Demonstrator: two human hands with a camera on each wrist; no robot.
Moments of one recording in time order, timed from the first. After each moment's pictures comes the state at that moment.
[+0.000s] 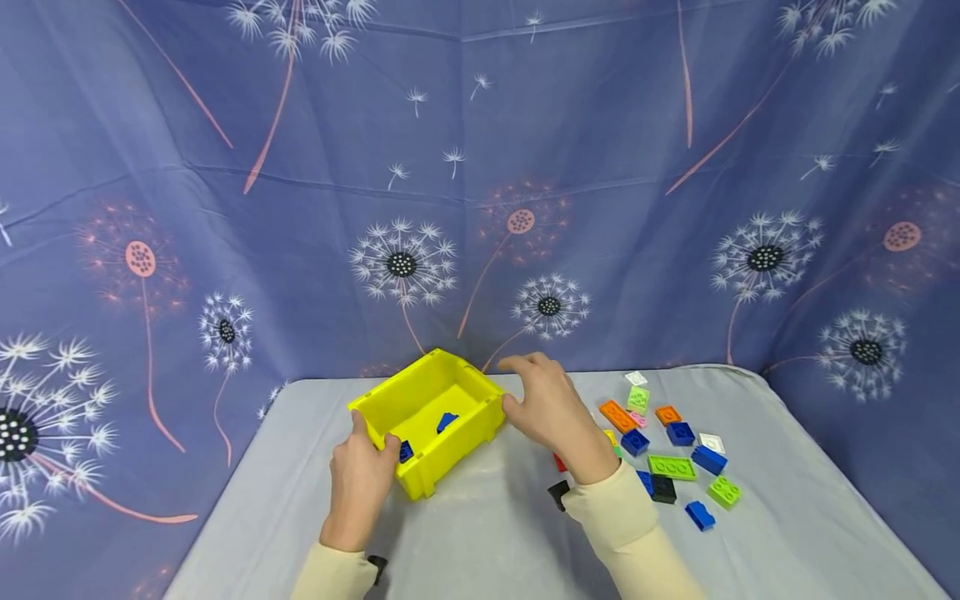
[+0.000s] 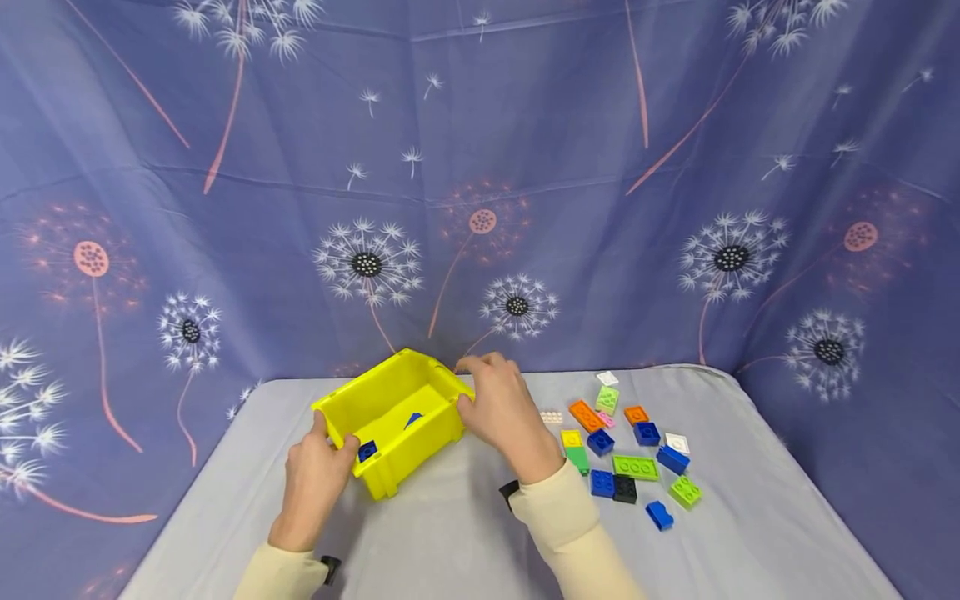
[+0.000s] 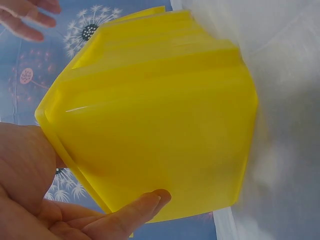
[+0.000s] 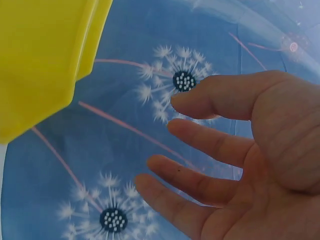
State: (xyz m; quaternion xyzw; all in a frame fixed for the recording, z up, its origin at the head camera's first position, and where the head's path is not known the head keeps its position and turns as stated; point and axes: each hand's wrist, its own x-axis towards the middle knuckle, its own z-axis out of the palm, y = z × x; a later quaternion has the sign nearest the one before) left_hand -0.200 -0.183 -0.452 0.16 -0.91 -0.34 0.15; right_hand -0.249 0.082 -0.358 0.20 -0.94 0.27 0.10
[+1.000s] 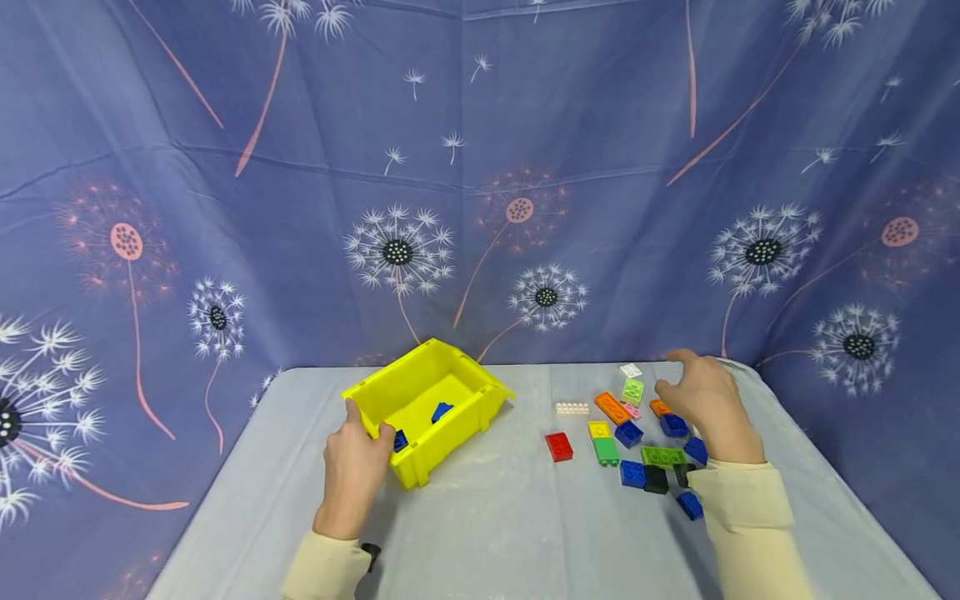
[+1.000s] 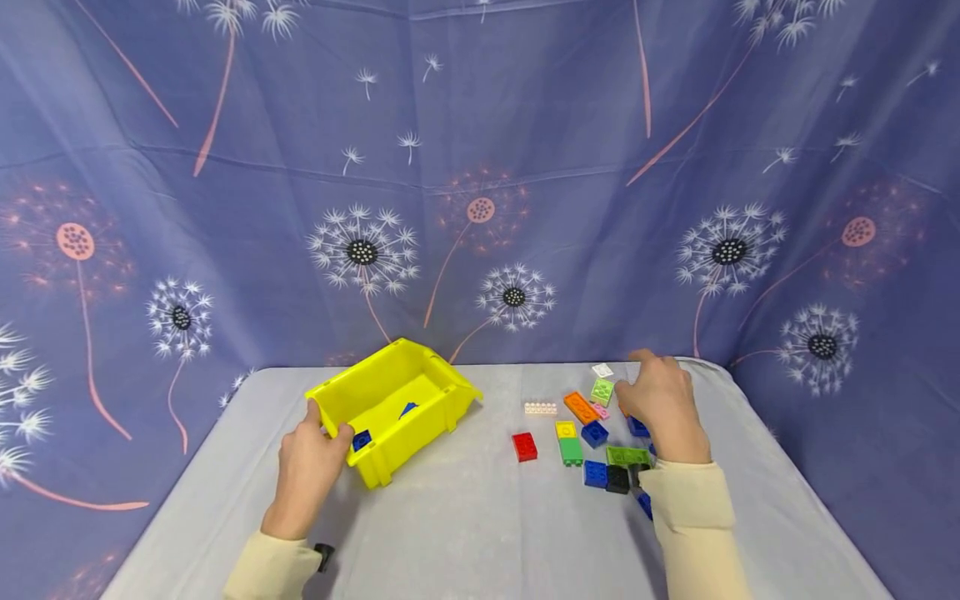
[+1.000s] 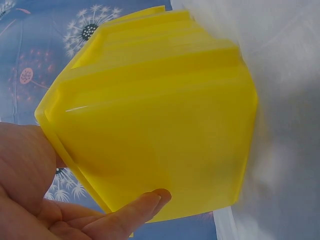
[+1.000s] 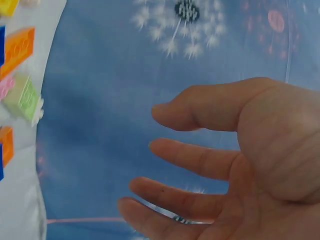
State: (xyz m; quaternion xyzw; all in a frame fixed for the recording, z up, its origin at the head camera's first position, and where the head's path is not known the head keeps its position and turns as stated) left_hand -0.201 -0.184 -0.450 0.16 -0.91 -0.34 0.15; right_hand -0.287 0.275 -0.378 -0.02 -0.98 0.20 0.02
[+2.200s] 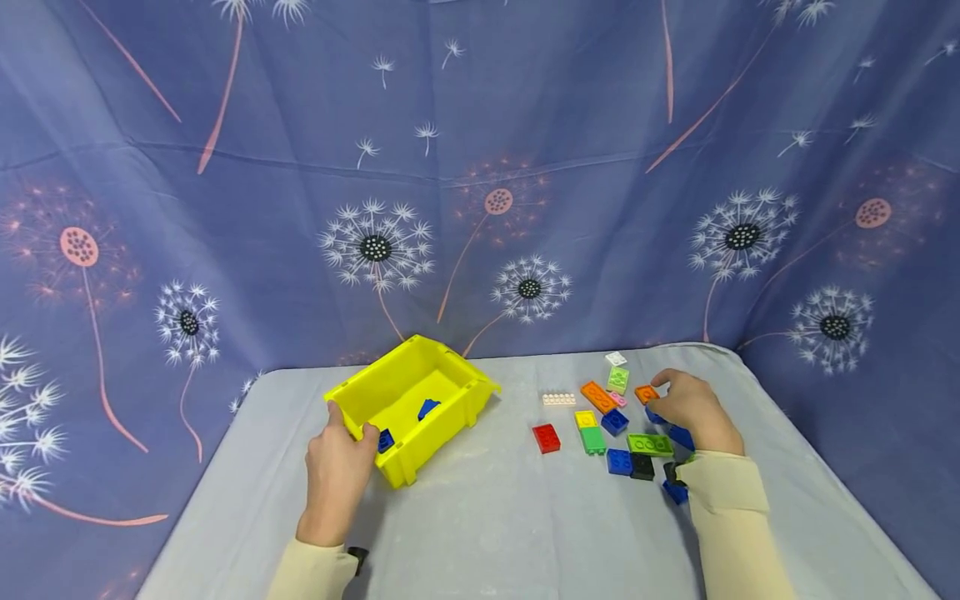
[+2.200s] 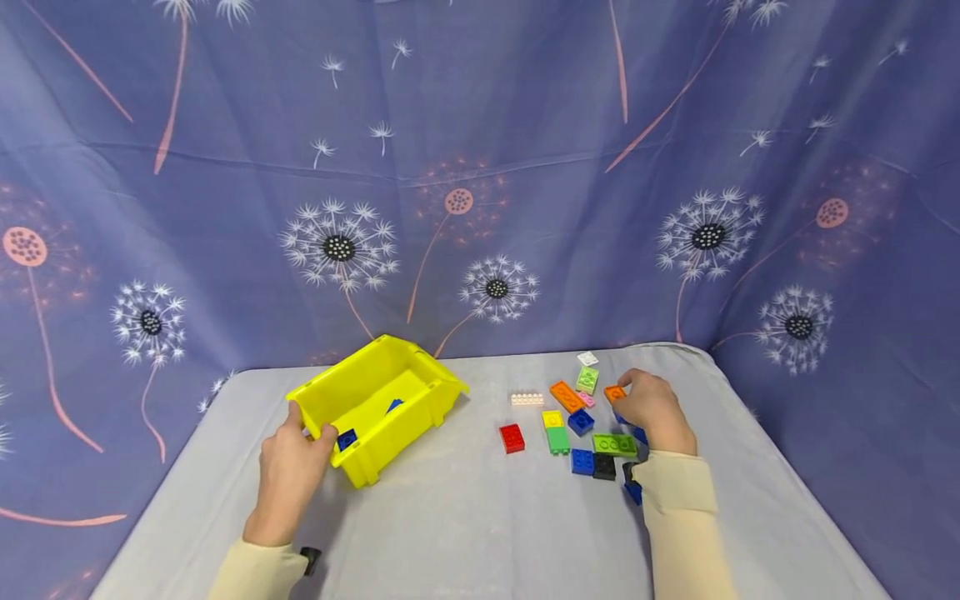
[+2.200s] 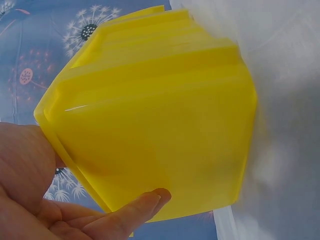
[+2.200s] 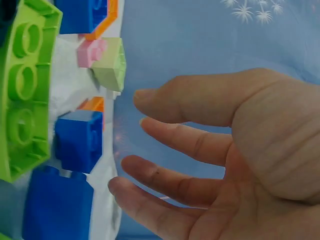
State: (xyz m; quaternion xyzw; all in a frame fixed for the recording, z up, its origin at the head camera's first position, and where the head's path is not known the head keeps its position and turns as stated) left_hand -0.201 -0.185 -0.449 0.15 -0.92 -0.35 0.14; right_hand -0.309 0.313 -0.438 -0.06 -0.97 0.23 -0.08
